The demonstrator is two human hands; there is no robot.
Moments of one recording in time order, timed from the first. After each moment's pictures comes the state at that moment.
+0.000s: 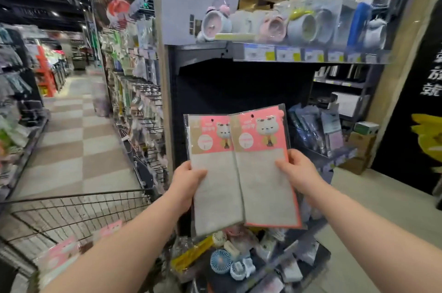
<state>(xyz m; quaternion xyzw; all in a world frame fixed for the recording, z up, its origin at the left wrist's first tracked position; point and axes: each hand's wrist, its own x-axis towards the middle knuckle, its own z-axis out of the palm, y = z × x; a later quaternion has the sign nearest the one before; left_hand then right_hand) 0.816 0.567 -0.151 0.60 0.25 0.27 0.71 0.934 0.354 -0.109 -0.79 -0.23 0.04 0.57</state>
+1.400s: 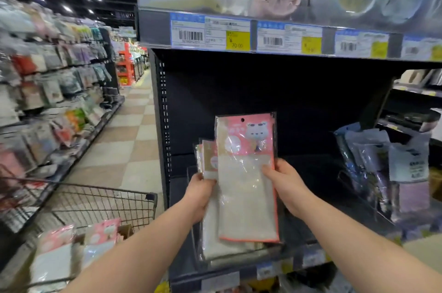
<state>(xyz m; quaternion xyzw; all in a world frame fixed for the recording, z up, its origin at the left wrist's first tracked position) 1.045 0.572 -0.176 0.50 0.41 0.32 0.69 1.187 0.450 -0.140 -0.67 -0.32 0.27 0.61</state>
